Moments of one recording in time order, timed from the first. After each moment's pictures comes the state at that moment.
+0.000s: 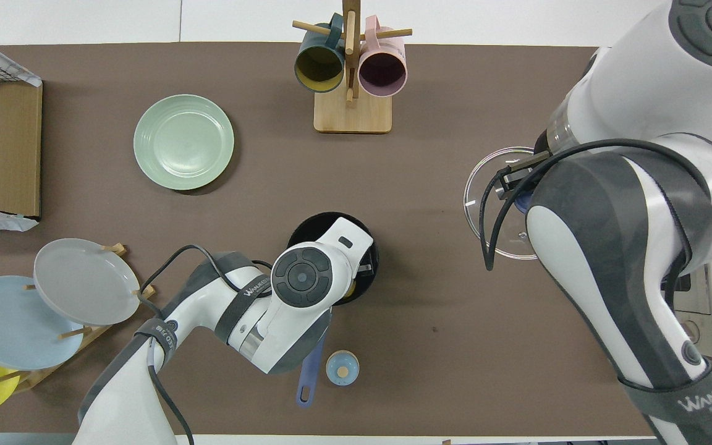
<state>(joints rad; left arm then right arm) -0.68 0.23 -0.10 -2.12 -0.05 2.43 -0.81 0.24 0.17 0.03 -1.51 -0.01 1.60 -0.01</state>
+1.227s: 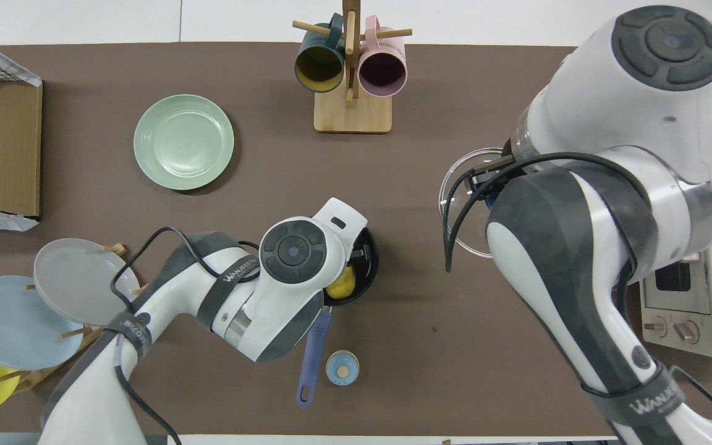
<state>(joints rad) -0.44 0.09 -0.07 -1.71 -0.04 1.85 -0.60 0.43 0.25 0.03 -1.54 0.00 1.77 0.31</state>
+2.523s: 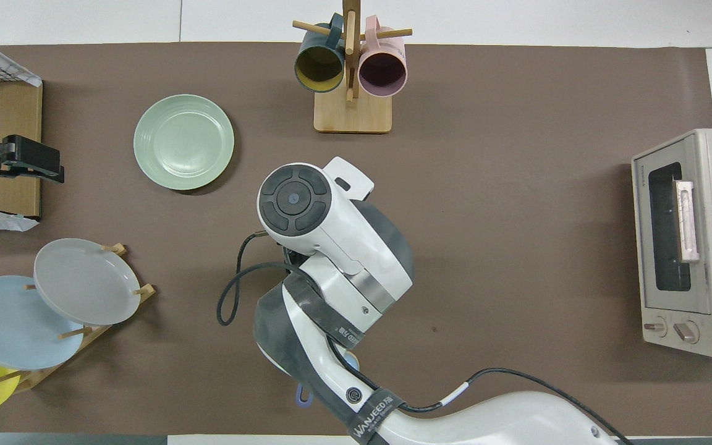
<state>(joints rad) -0.05 0.04 -0.08 -1.49 0.03 1.50 -0.12 0.68 0.46 0.04 -1.47 -0.03 1.89 0.63</state>
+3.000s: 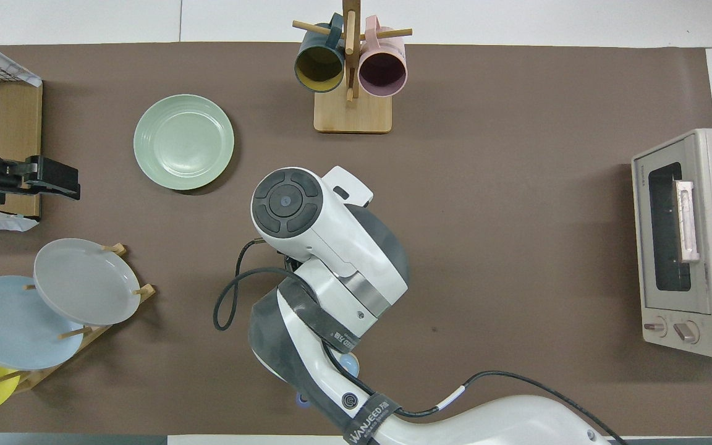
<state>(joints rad) -0.07 -0.01 -0.08 -1.57 0.03 1.54 -0.12 0.69 0.46 0.04 -1.47 -0.01 1.85 0.67</state>
